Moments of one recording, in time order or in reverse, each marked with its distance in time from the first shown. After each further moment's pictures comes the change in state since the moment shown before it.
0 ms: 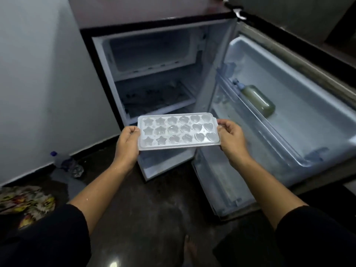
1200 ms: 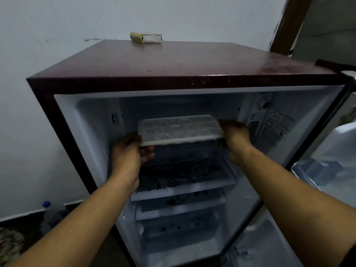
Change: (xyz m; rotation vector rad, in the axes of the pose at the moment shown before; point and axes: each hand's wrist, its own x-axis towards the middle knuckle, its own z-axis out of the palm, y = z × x) left_hand 0.256 0.069 0.057 -0.483 0.358 0.106; right_hand 0.342 -0.083 0.175 0.216 -0.166 -0.007
